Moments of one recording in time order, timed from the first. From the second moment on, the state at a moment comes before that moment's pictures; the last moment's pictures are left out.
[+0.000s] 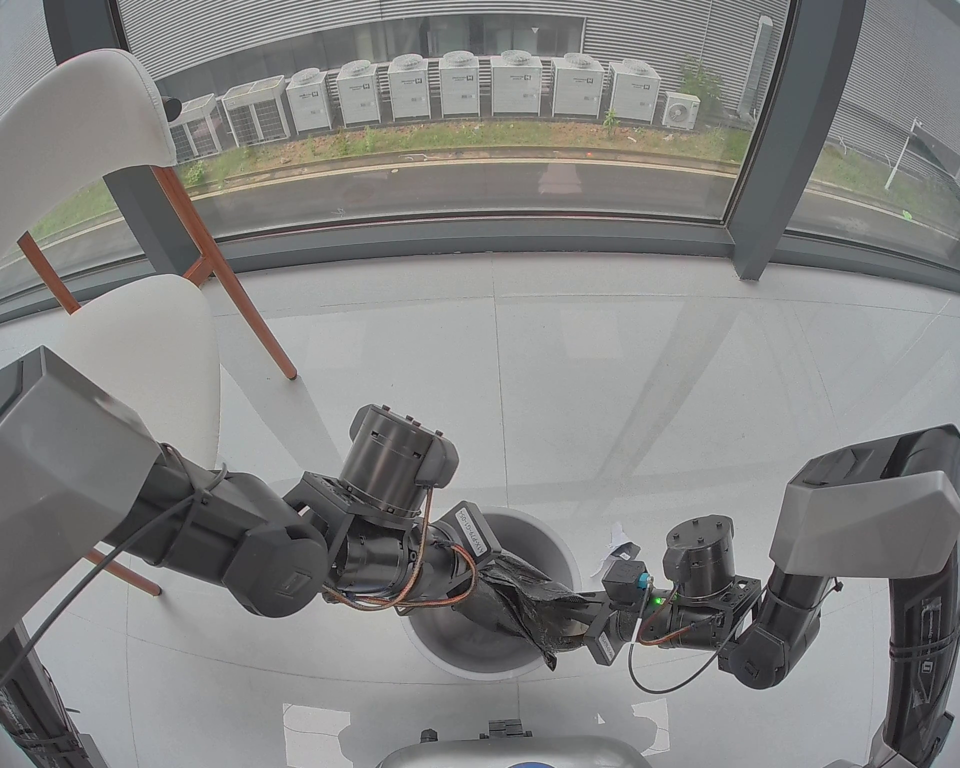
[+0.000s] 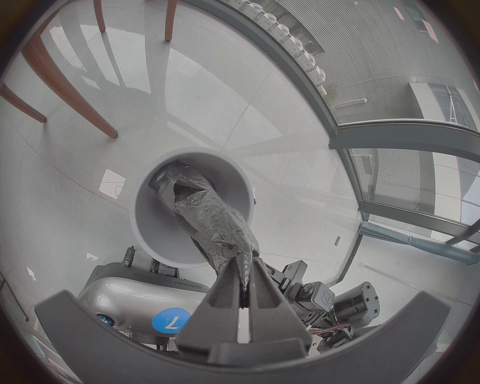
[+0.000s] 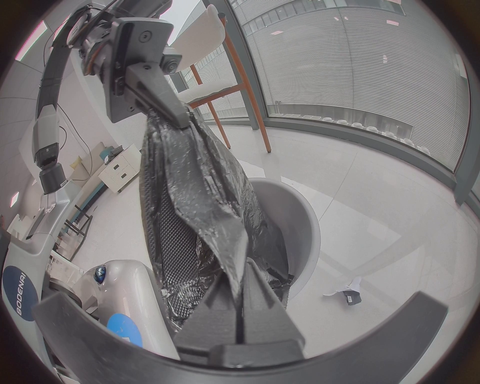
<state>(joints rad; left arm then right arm) -0.68 1.99 -1.01 -0.21 -0.10 -1.08 0.58 2.33 -0.55 -1.24 0.28 -0.25</state>
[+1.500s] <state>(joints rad) -0.69 1.95 -1.00 -0.18 -0.06 -1.06 0.51 2.28 -0.63 -1.17 0.28 -0.22</state>
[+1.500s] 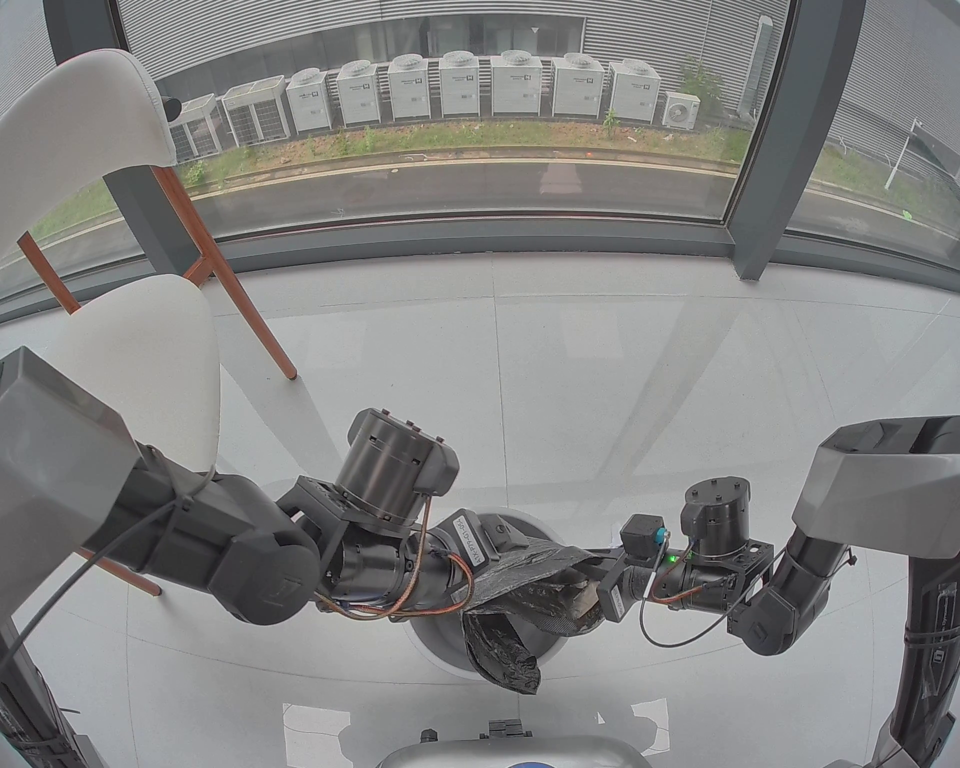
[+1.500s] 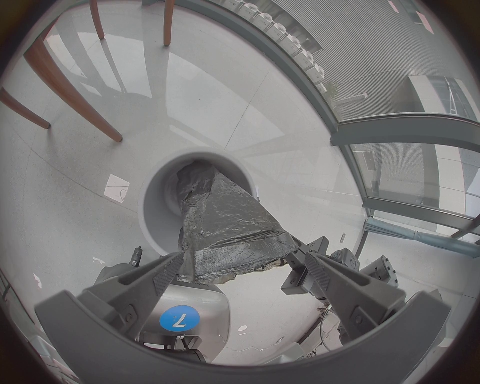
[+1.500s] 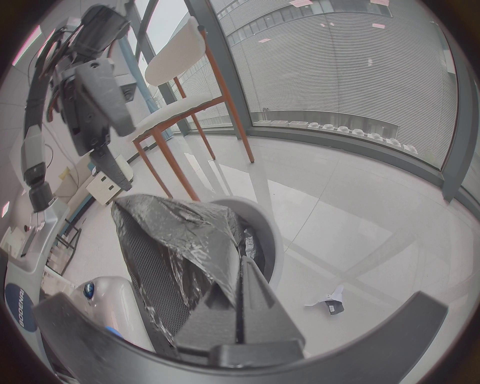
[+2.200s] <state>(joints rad) -0.74 1.89 -0.96 -0.08 -0.06 -0.92 0.51 2.10 -0.79 -0.79 0.29 -0.16</state>
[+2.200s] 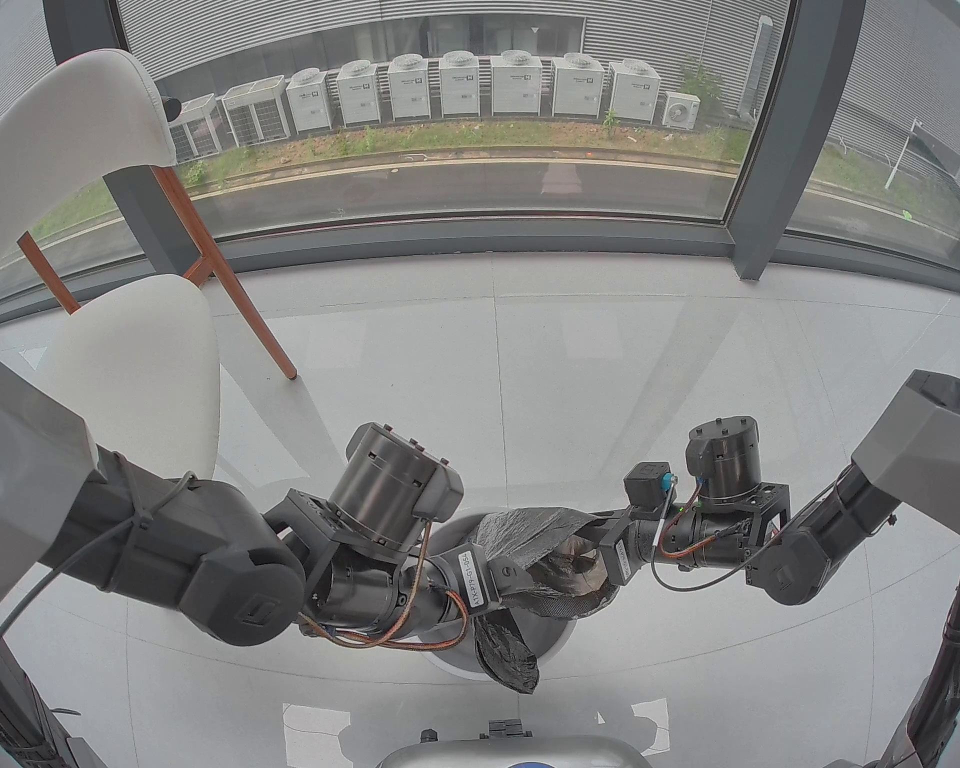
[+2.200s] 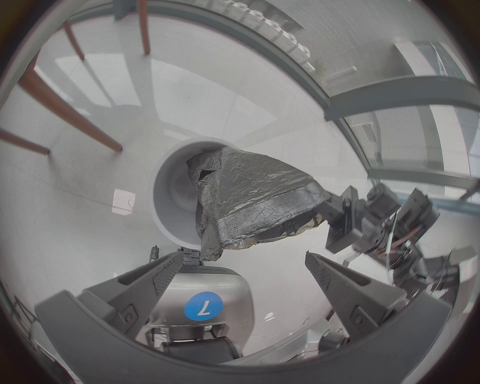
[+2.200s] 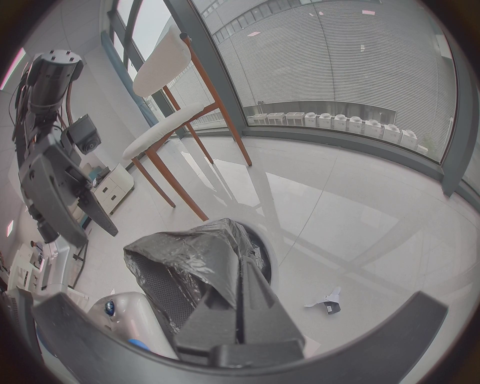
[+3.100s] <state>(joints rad) -0.70 2.04 -1.01 -0.22 0.11 -0.79 0.56 1.92 -0.79 -0.64 0.29 -0.16</state>
